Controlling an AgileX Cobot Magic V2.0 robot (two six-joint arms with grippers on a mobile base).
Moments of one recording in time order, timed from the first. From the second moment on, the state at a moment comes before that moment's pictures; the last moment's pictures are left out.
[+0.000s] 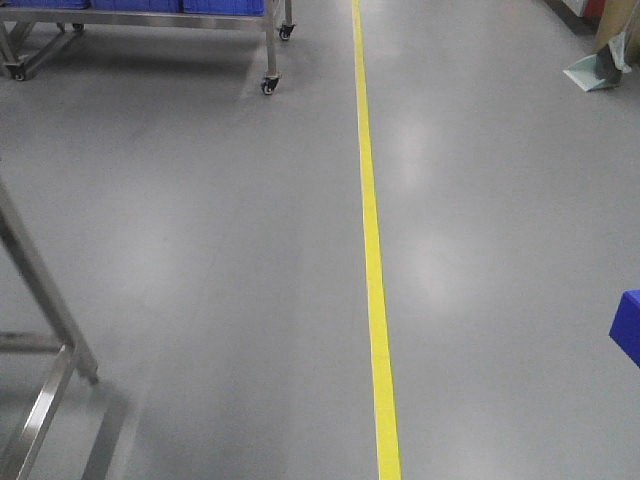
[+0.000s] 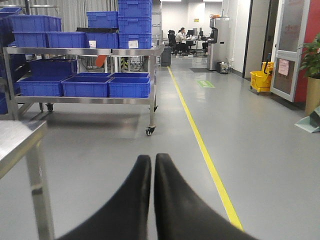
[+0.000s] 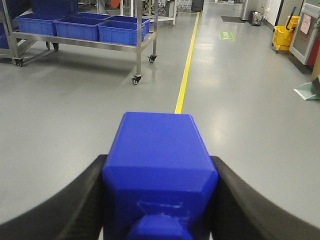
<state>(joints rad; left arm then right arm) -0.02 -0.01 0.03 0.00 0.04 0.03 0.00 0.21 -0.29 0.27 0.37 -0.30</state>
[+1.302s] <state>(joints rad) -0.02 -0.01 0.03 0.00 0.04 0.03 0.00 0.21 -0.29 0.27 0.37 -0.30</state>
